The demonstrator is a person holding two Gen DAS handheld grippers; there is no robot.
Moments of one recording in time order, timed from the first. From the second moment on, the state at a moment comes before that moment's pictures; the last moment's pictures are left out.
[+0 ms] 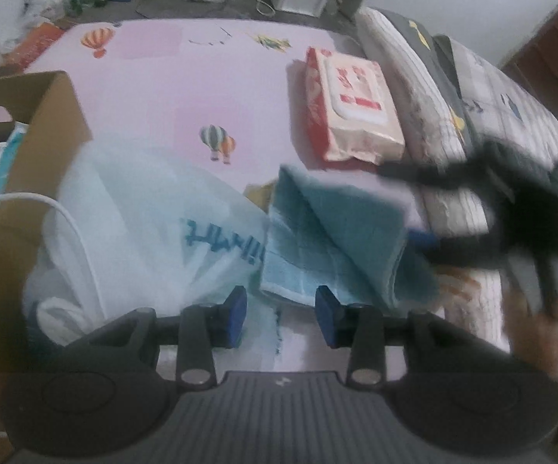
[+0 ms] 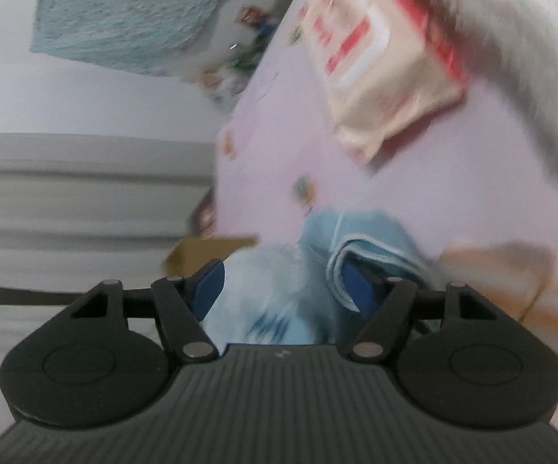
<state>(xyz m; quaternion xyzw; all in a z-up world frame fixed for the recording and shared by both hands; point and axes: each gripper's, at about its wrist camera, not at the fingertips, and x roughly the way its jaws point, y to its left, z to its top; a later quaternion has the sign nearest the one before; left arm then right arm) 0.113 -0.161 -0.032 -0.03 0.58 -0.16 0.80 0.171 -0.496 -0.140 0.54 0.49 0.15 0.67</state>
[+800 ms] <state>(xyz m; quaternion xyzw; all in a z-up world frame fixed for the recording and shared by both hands) 0.147 -0.200 -0.059 0.02 0.60 -0.15 0.79 0.149 -0.526 -0.117 0.48 0.47 0.06 0.73</state>
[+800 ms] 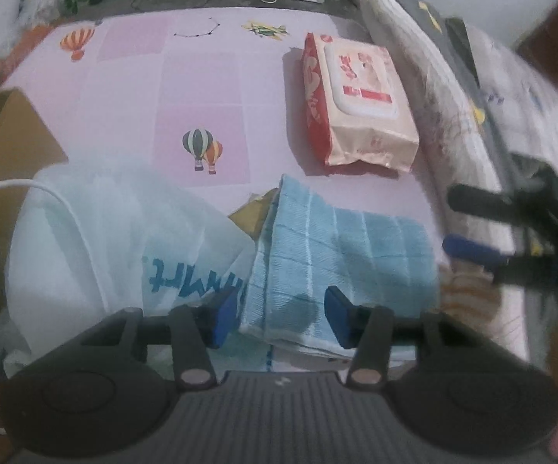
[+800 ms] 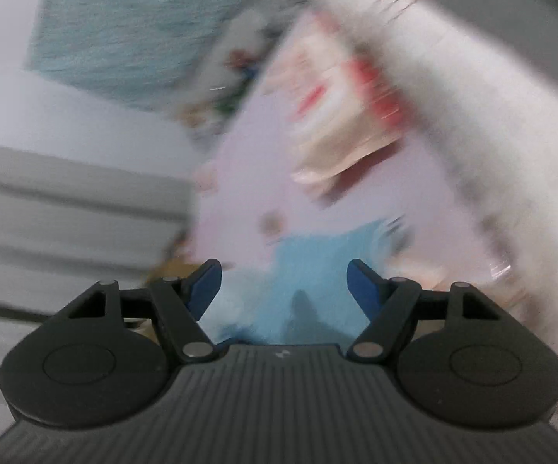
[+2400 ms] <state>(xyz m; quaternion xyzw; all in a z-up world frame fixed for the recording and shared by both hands) 0.146 -0.168 -0.062 -0.10 0.60 -0.23 0.76 0.184 -0.444 -0.185 0.61 0.54 0.10 0.57</state>
